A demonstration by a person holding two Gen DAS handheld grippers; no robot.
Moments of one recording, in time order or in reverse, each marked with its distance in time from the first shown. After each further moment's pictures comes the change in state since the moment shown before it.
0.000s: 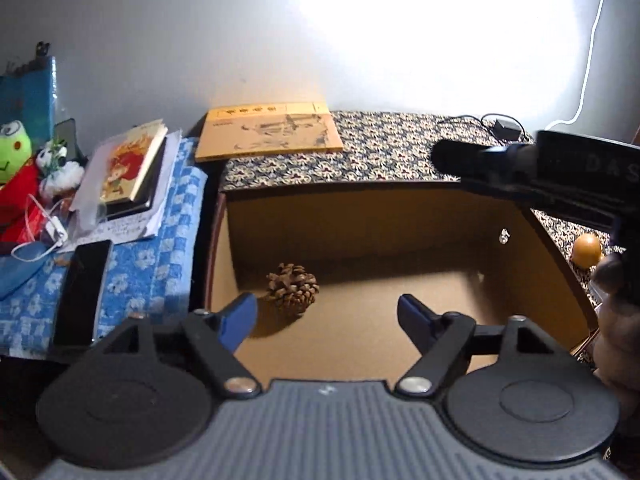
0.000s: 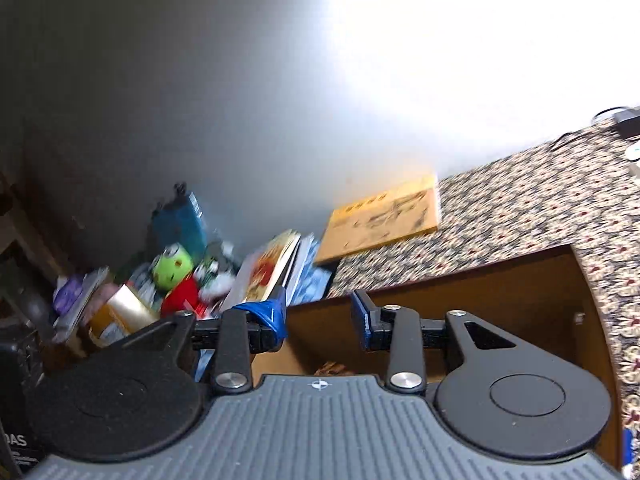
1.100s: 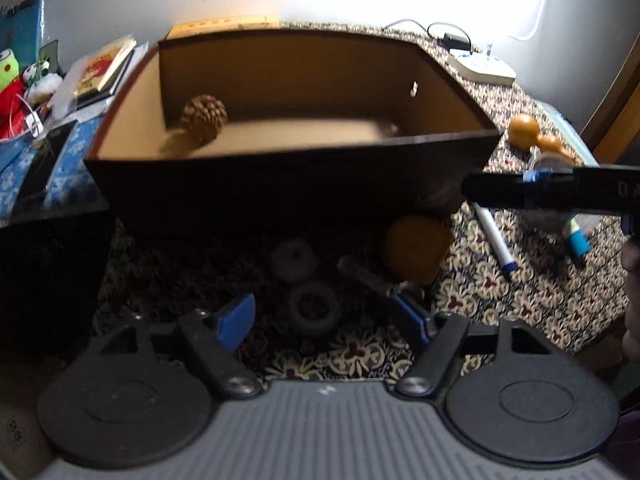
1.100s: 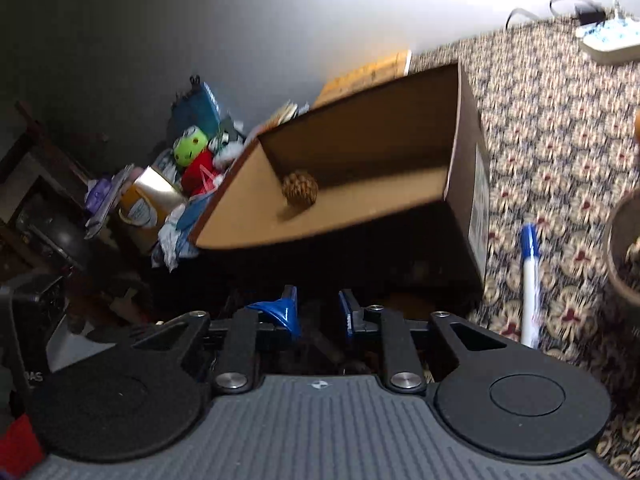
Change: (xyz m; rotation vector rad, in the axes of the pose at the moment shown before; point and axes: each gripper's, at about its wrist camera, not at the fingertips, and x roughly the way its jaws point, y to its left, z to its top) left arm -0.030 -0.091 -0.140 0.003 0.173 -0.058; right arm -0.106 -0.070 -0.089 0.011 0.377 0.092
